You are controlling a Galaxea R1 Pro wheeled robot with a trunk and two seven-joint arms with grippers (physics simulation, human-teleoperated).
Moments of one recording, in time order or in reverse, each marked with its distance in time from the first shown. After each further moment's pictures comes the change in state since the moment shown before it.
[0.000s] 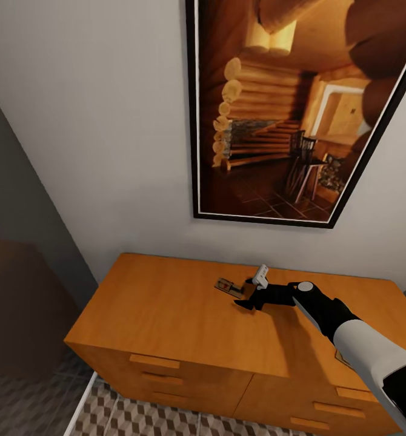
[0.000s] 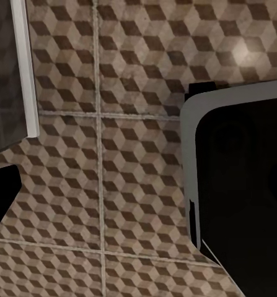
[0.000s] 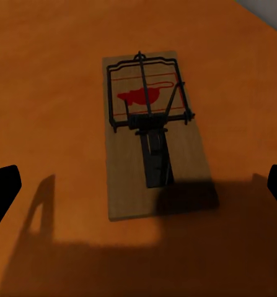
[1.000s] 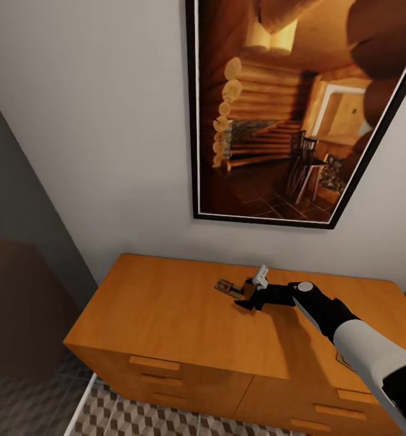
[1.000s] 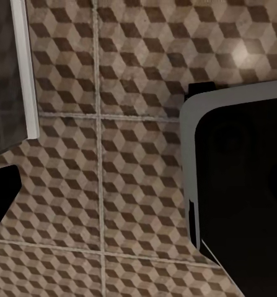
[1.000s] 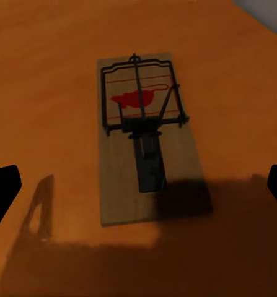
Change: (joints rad) left arm 0.000 -0.001 0.000 0.000 0.000 0.000 0.000; right arm 0.000 0.001 0.000 0.002 0.002 0.000 -0.002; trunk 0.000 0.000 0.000
